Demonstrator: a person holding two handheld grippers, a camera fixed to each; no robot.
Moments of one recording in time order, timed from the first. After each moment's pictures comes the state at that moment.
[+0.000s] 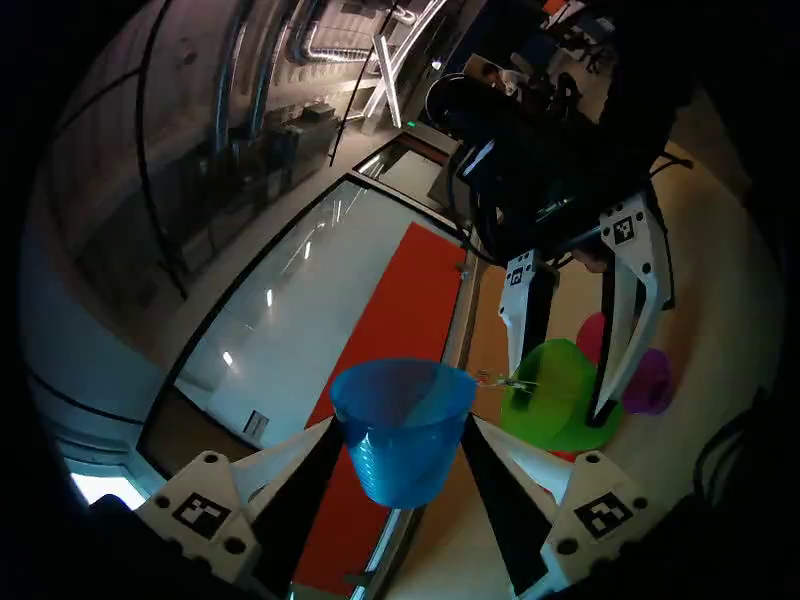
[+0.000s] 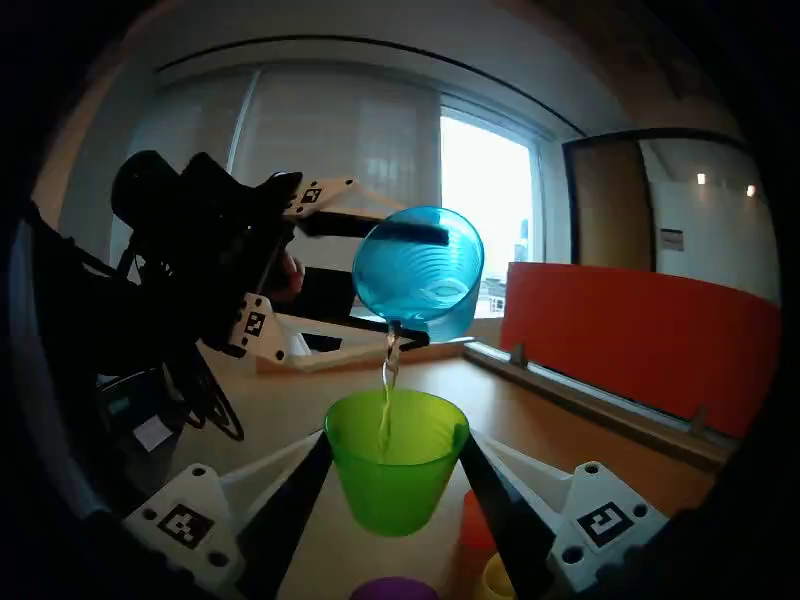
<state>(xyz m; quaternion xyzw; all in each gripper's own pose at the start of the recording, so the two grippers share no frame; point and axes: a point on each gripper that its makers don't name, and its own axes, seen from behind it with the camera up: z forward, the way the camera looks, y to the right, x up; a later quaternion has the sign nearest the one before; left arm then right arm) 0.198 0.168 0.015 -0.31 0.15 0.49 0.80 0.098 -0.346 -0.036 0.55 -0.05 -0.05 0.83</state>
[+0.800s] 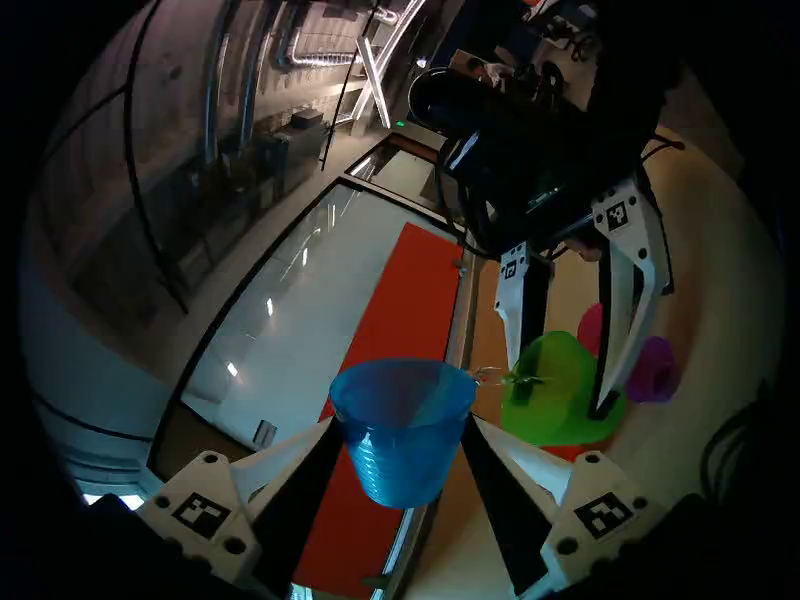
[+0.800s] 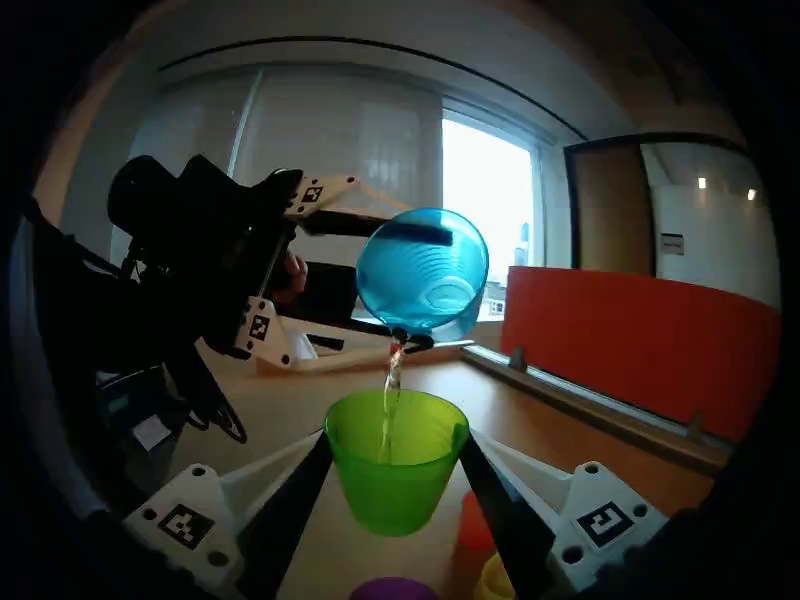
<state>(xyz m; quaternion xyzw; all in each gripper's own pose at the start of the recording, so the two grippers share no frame) 0.202 0.173 0.014 -0.31 0.16 0.51 0.79 0.101 -0.344 -0.037 0.55 -0.04 -0.06 0.83</state>
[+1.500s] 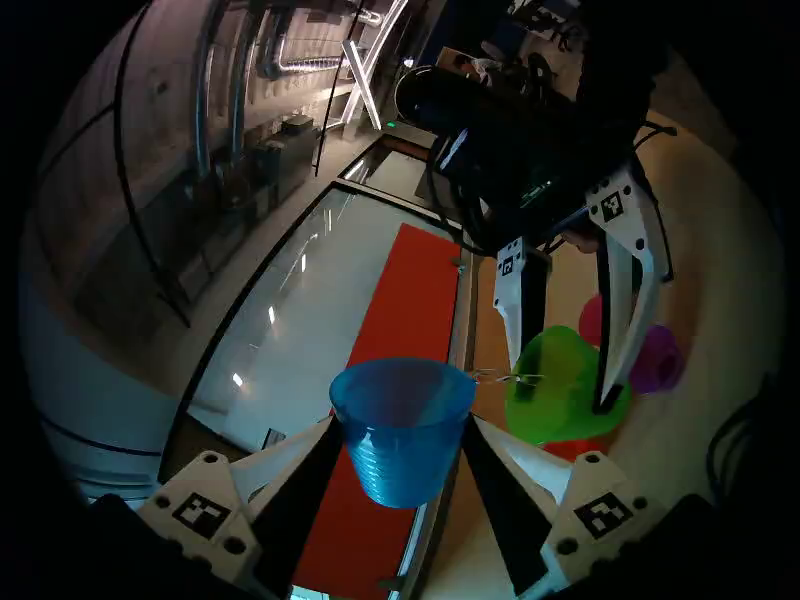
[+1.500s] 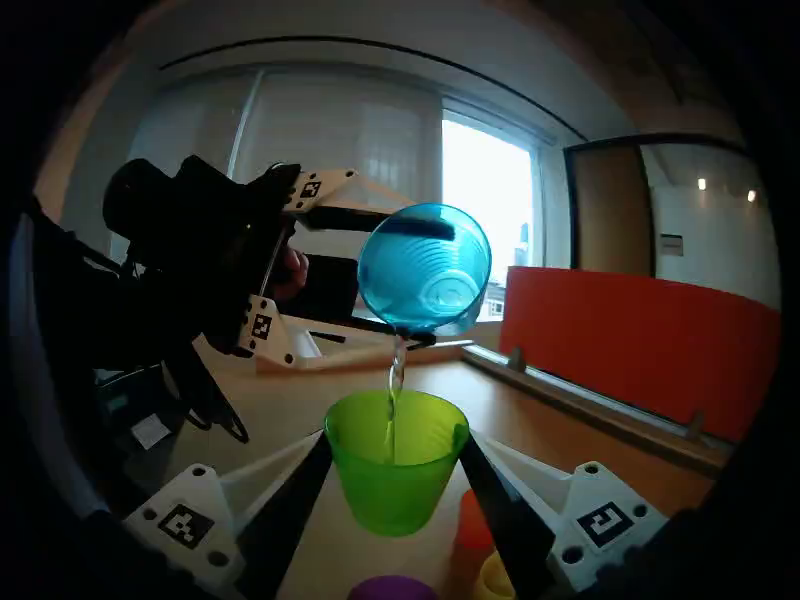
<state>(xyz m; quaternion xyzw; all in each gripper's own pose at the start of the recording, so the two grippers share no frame) 0.204 0.175 0.011 -0.30 0.17 0.53 0.77 0.100 -0.343 -0.037 0.55 -0.04 -0.06 0.83</state>
